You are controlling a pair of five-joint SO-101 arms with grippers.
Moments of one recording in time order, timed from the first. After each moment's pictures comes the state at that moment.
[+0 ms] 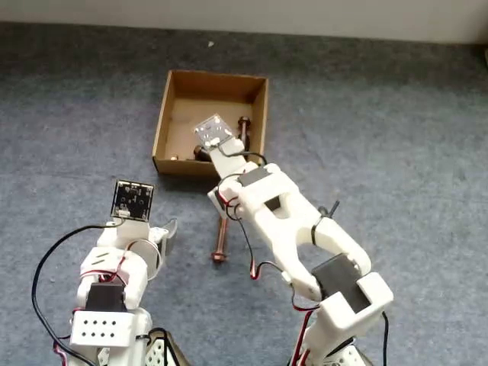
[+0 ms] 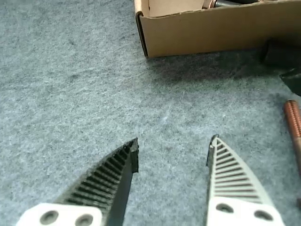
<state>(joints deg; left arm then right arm) -5.8 -87.1 94.4 45.9 -2.4 -36.0 8.1 25.3 39.2 10.0</state>
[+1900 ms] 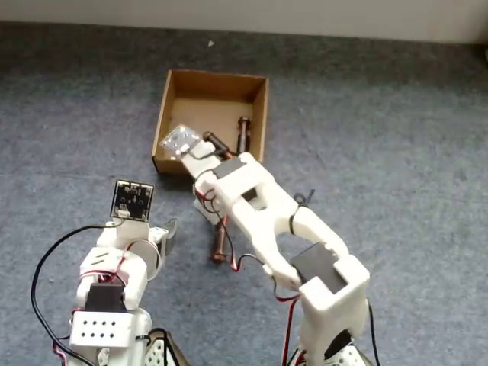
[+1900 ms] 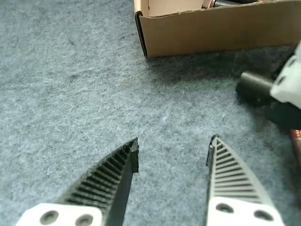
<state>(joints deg) -5.8 -87.1 94.4 45.9 -2.4 -40.4 15.3 10.9 54.3 18.3</state>
